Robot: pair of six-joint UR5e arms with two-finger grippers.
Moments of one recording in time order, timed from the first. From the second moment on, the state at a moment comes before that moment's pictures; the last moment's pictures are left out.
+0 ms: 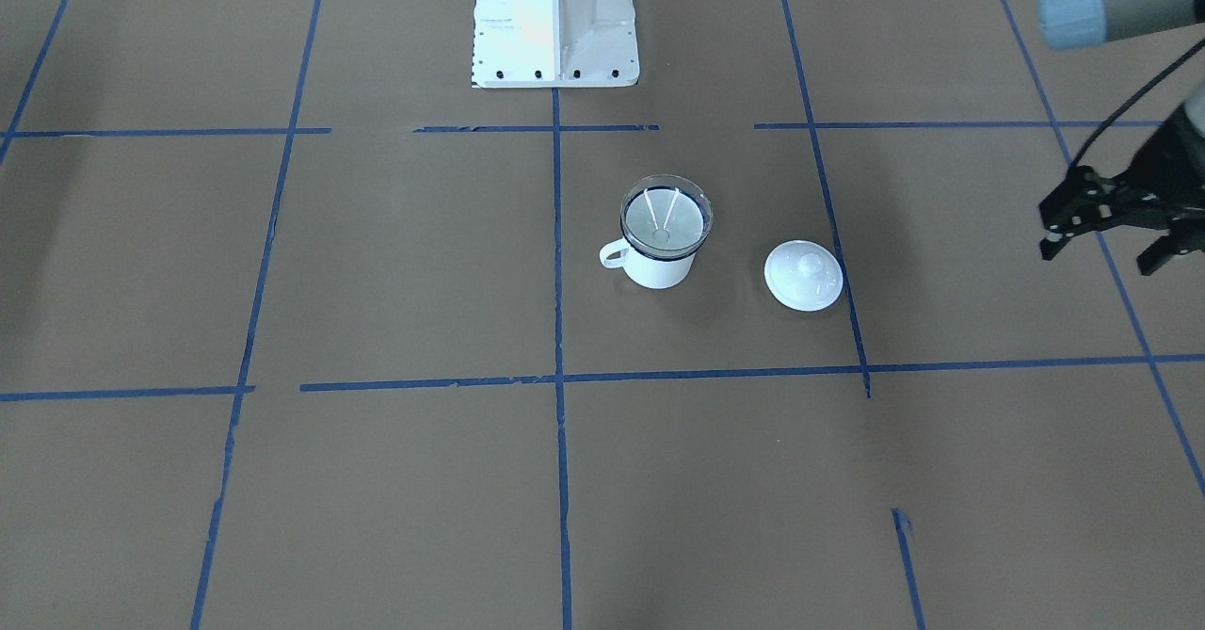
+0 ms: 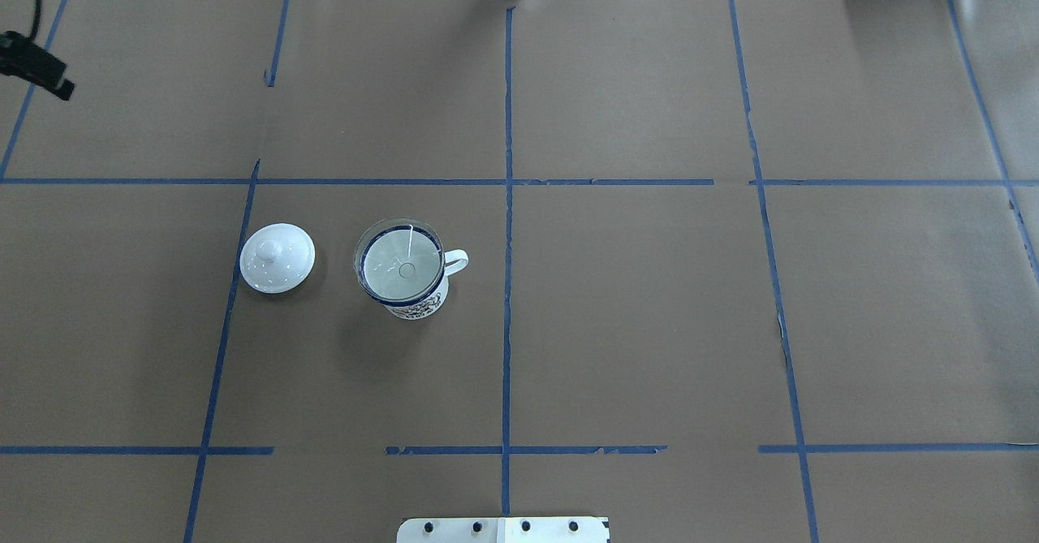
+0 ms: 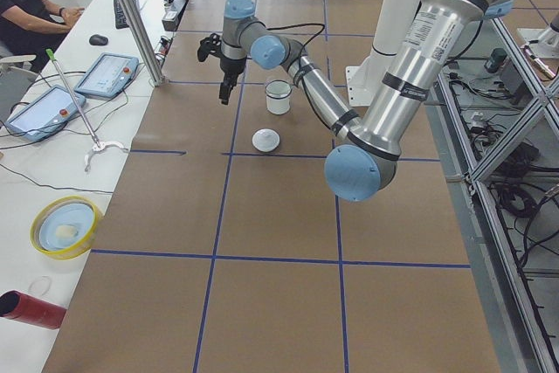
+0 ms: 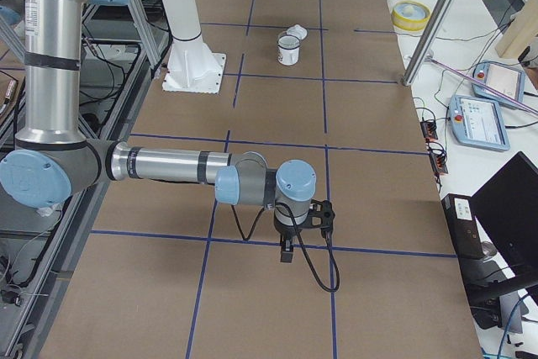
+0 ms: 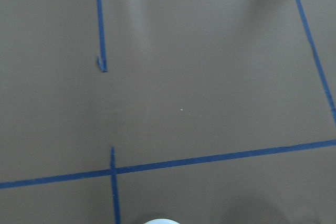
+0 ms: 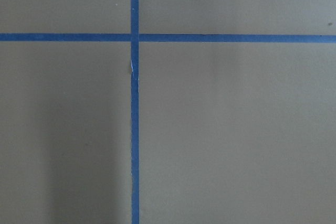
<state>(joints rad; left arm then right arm) -1.29 -1.81 -1.84 -1.49 -2.26 -0.23 1.57 -1.68 1.66 -1.57 2.29 0.01</state>
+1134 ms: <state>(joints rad) -1.58 -1.54 -1.61 -1.51 -2.33 0.24 1.57 -1.68 1.66 -1.57 2.29 0.01</state>
